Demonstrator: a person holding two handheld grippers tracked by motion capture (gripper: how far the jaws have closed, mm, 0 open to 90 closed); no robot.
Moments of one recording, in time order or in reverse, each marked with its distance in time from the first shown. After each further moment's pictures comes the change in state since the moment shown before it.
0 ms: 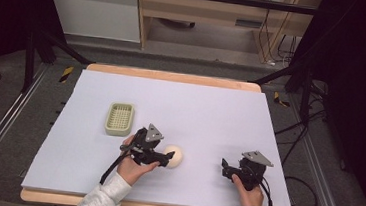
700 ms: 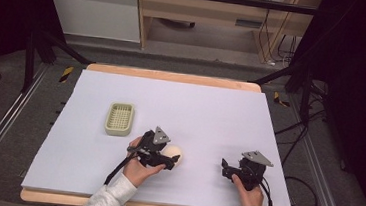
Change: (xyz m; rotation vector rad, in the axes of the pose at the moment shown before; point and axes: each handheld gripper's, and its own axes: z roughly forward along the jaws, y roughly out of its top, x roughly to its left) left arm -0.012 0.002 0.014 0.034 -0.018 0.015; right arm 0.000 0.000 0.000 0.001 0.002 -0.002
